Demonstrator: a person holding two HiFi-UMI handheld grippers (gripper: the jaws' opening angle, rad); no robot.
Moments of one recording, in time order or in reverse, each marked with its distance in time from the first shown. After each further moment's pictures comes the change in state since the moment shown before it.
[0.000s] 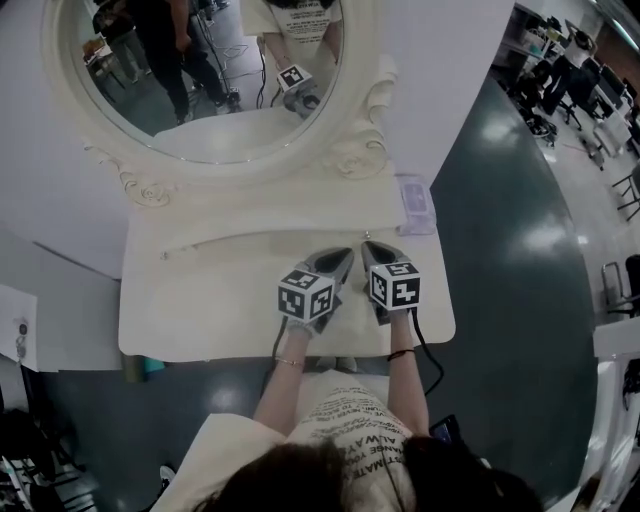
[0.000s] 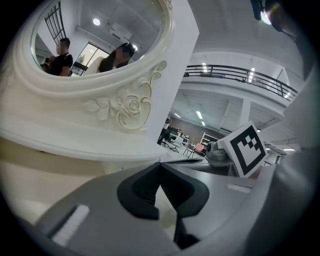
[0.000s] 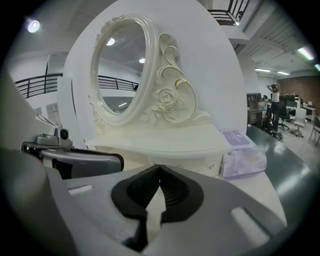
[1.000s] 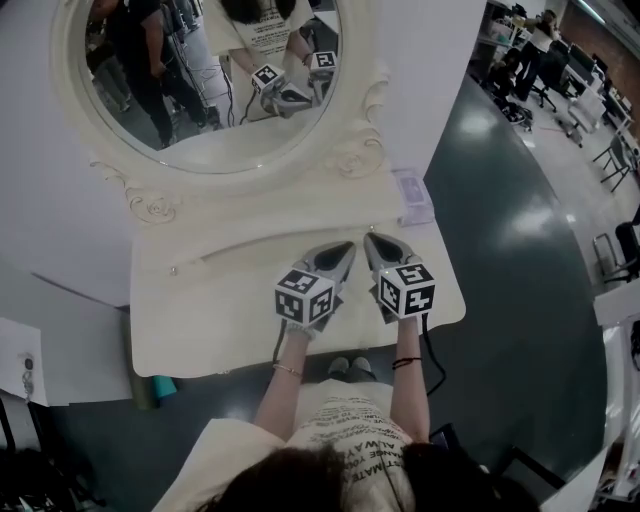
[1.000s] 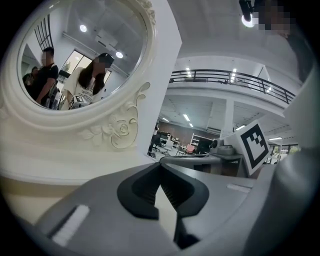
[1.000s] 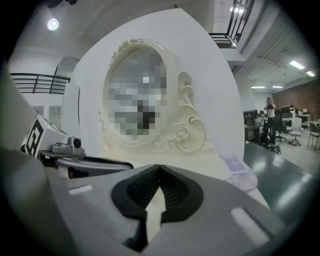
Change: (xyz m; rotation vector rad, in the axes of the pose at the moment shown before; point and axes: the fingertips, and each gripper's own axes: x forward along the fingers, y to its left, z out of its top) left arm -0.057 -0.019 0.040 0.120 -0.065 -0.114; right arm -0.053 0.061 0.054 -0.043 -0.215 -0.039
